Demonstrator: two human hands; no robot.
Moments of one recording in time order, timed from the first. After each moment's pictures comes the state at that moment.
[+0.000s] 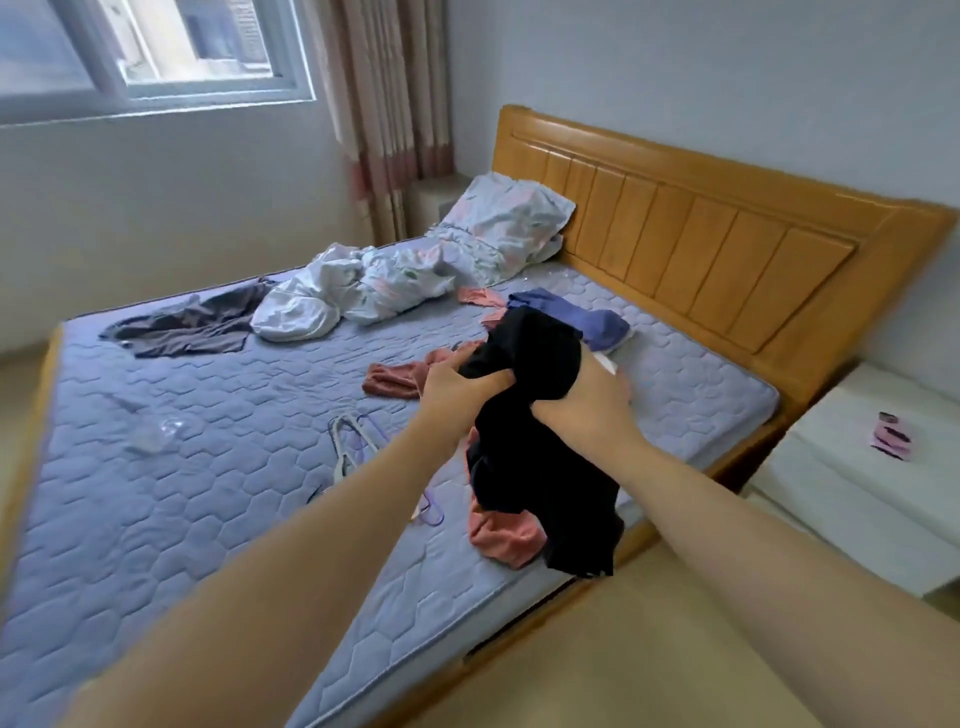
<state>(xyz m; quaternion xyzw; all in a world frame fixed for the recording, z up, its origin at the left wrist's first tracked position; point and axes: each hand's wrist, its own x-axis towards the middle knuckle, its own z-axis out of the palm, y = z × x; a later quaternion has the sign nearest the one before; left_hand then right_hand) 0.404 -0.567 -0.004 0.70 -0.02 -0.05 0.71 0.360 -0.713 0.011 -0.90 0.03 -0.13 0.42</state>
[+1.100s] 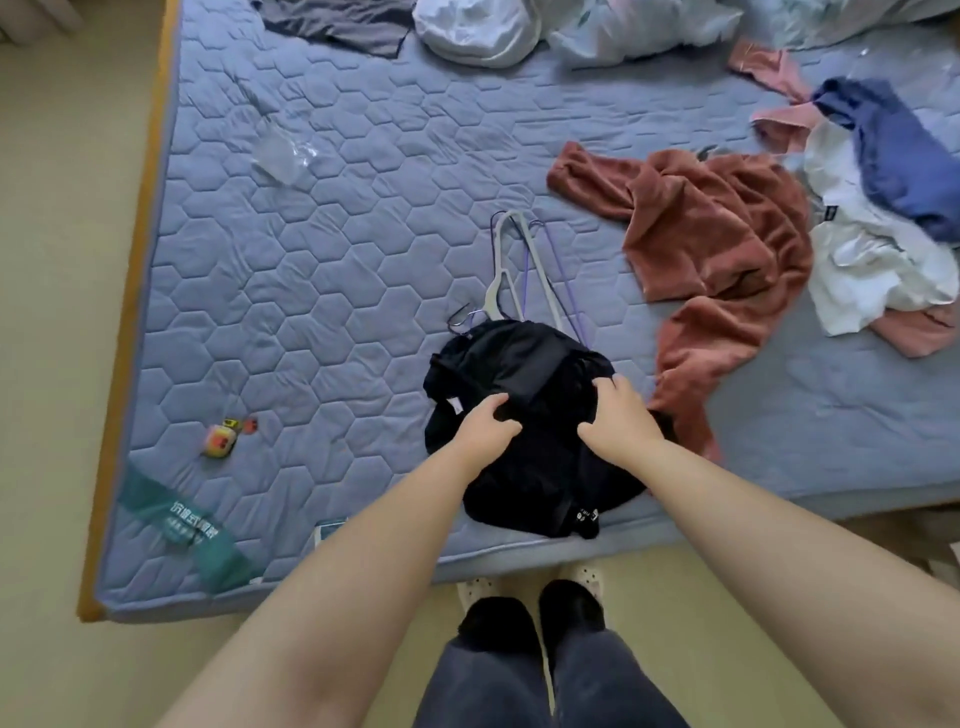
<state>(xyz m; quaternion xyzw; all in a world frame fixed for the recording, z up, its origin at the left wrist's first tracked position) 0.476 -0.335 -0.369 0.73 0.28 -0.27 0.56 0.535 -0.509 -0.335 -0.94 -0.04 0.30 0.13</state>
